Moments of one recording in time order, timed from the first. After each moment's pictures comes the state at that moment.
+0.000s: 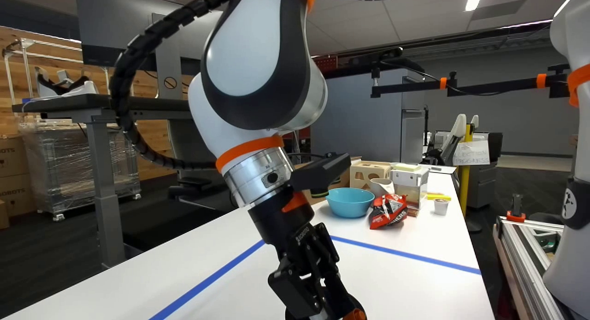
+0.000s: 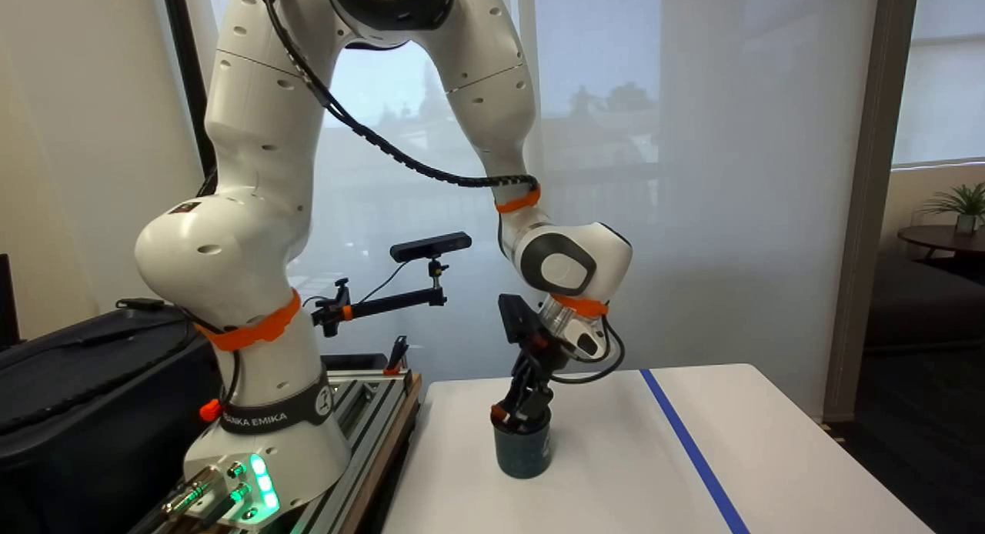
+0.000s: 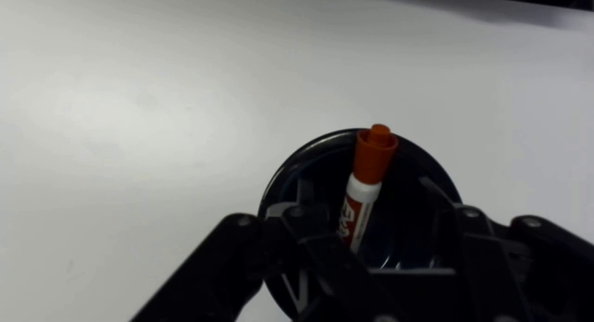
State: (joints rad) arm 0.22 0.37 0.17 -2.46 0.06 2.31 0.12
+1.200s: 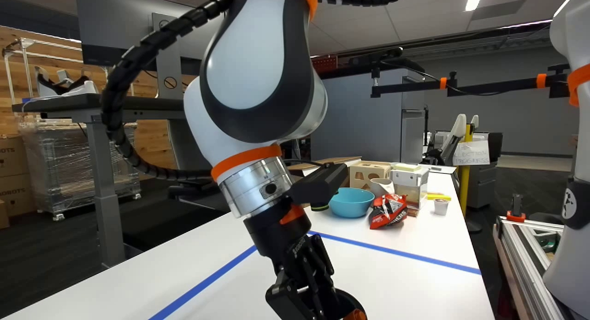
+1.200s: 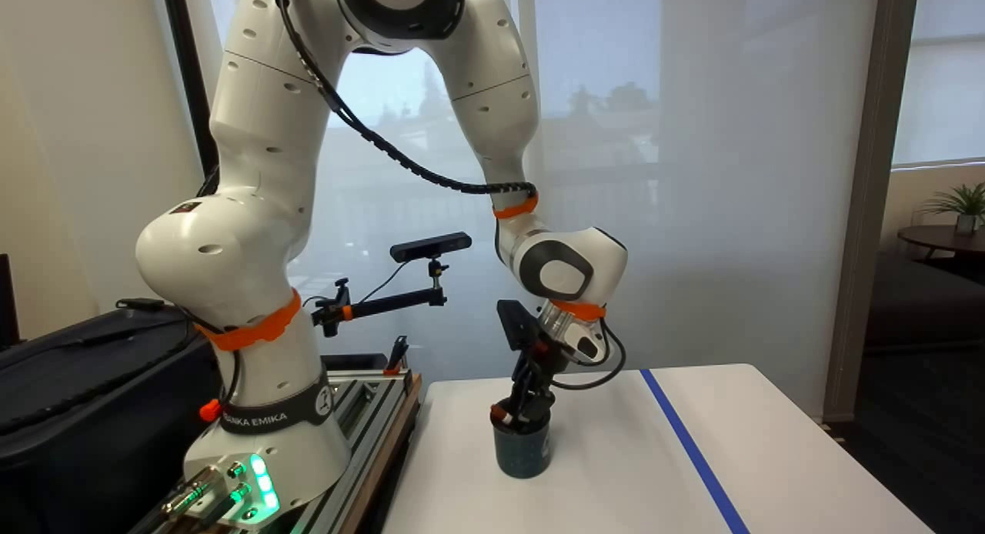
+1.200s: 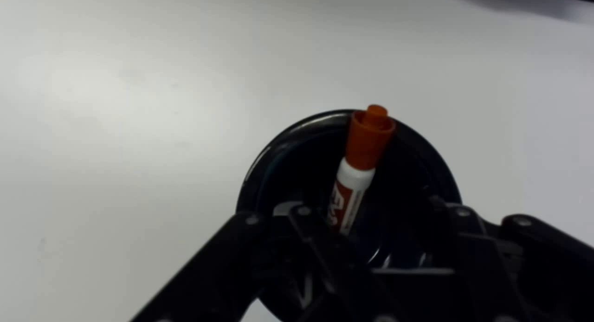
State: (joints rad) arm 0.22 0.41 0.18 -2.46 0.05 2.37 0.10
